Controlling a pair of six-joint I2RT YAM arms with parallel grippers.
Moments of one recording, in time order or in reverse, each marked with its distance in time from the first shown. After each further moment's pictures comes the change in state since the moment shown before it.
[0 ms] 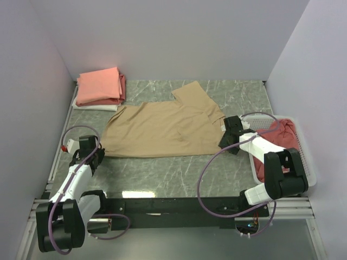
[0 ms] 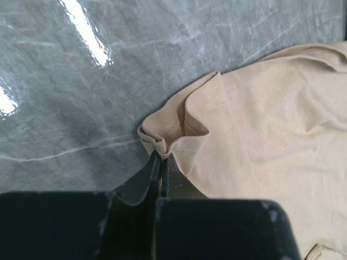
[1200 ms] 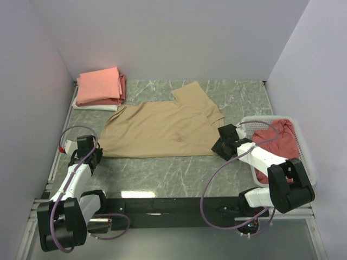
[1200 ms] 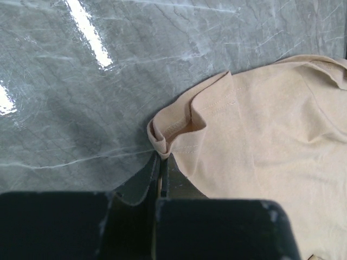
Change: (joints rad) left arm 0.048 0.008 0.005 0.003 -0.006 0.003; right arm 0.130 -0.124 -0.127 0.068 -0.033 0.238
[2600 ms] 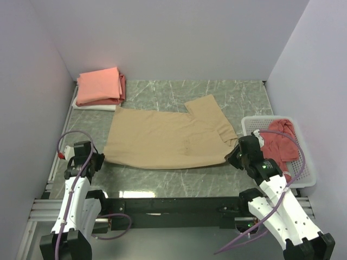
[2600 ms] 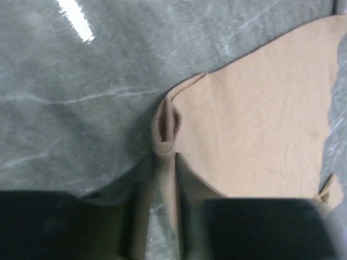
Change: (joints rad) left arm 0.001 -0.280 0.004 -0.270 0.125 -0.023; right arm -0.036 -0.662 -0.018 -0.406 -0.087 -0.050
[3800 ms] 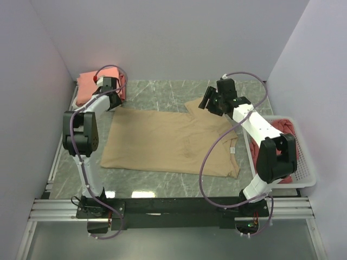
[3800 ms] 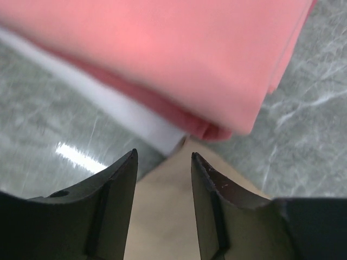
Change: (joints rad) left arm -0.219 1.326 1.114 0.204 -0.216 0.534; right arm -0.024 0.970 0.733 0.337 -0.159 -0.300
